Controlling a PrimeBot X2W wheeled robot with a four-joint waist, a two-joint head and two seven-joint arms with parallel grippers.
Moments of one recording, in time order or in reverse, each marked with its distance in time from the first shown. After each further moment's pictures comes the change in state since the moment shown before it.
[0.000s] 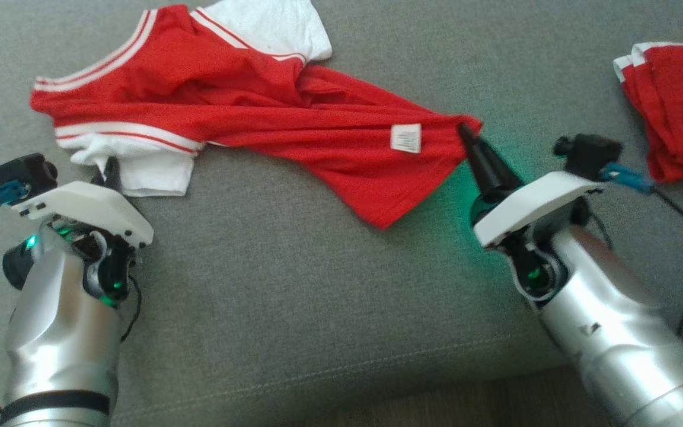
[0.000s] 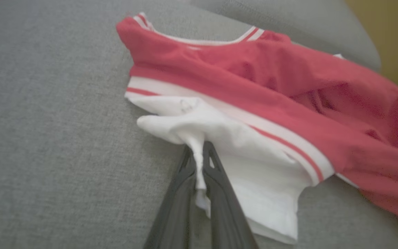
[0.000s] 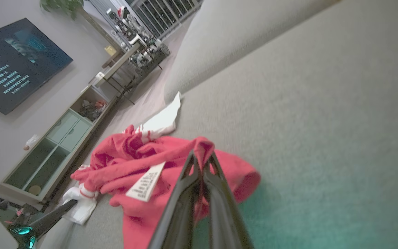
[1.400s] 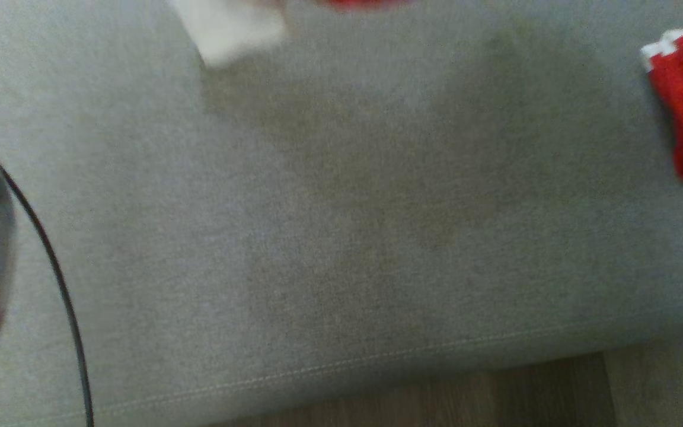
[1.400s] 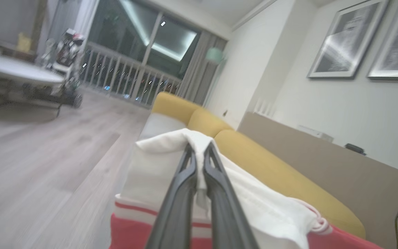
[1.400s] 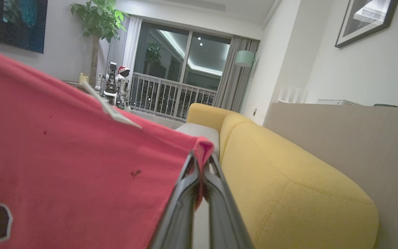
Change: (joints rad) left arm -0.995 -0.001 -0.060 -0.002 -0.125 0.121 0.127; right arm -0.796 -0.161 -0.316 0.102 -0.729 0.000 0.126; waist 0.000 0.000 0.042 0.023
